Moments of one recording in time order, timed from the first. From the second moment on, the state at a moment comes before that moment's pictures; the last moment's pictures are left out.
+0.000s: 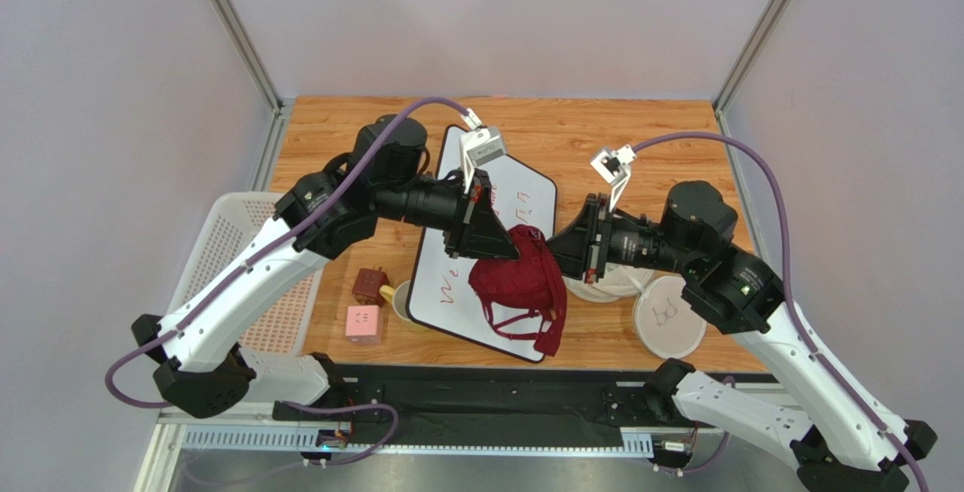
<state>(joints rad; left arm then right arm) -0.88 1.27 1.63 -0.77 0.69 -0.31 0.76 0.85 1.16 -0.45 -0.57 0.65</state>
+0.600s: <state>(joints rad) -0.84 1.52 1.71 -0.52 0.84 -0.55 0.46 0.74 1.06 -0.44 -0.86 0.85</state>
